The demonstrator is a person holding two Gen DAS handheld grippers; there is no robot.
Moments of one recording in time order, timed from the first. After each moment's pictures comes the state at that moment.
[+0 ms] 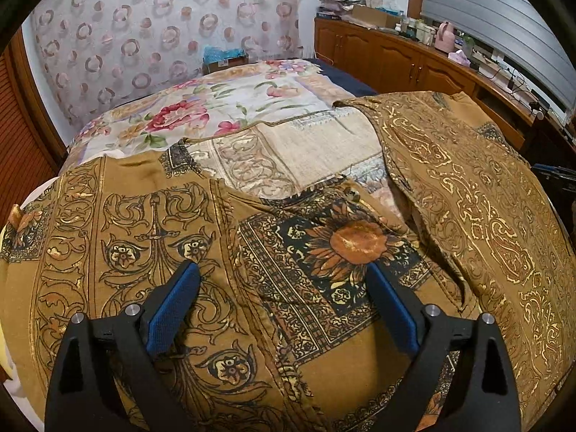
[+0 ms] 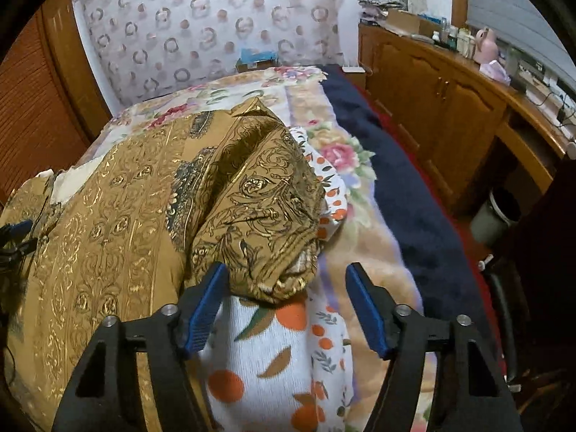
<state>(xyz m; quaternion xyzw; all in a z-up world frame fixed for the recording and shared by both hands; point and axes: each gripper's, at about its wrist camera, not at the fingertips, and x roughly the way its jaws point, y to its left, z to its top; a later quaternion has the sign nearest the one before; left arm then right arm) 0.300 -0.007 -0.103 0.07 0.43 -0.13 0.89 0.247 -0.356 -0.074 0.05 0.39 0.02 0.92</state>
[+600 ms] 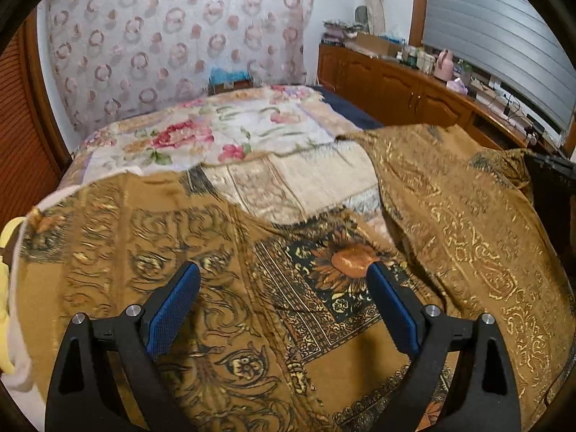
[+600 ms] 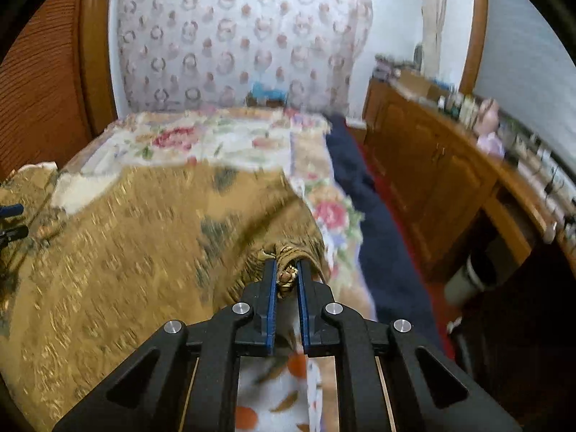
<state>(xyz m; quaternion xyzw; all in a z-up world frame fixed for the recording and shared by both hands) 0.283 0.010 -0.081 0.04 0.38 -0.14 0.91 0.237 -0.333 -0.030 -0.05 0.30 0.00 0.95</state>
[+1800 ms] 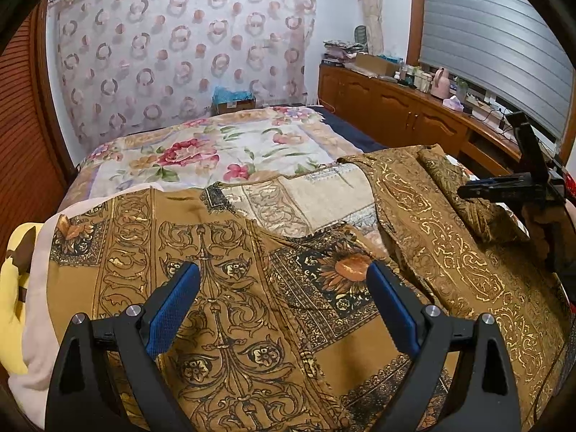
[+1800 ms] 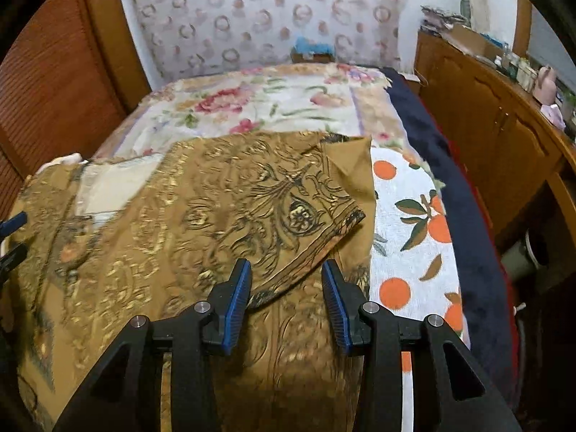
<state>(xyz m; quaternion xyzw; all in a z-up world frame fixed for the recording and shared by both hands) 0.269 0.028 -0.068 0.03 0.35 -0.14 0.93 0.323 -0.245 -0.052 0.00 0.40 0.08 0.91</state>
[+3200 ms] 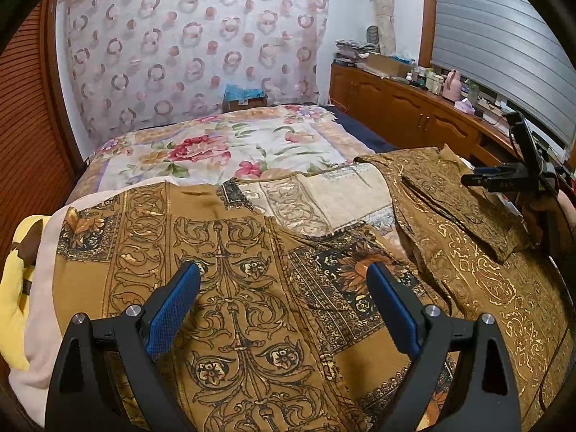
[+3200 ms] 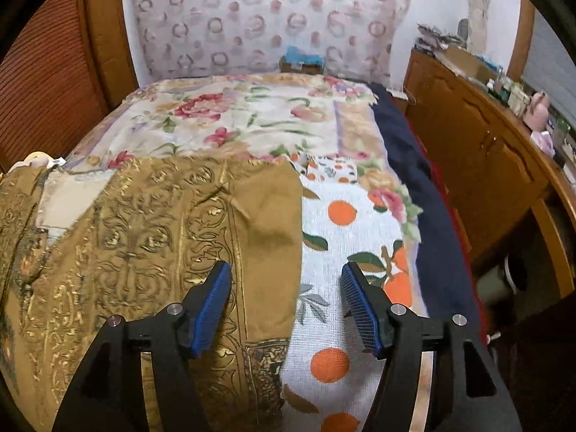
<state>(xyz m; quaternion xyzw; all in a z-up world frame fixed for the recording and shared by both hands) 0.273 0.036 -0.072 0.03 0.35 -0.11 0.93 0.364 -0.225 -0.072 -0.04 0.38 0.06 0.92</state>
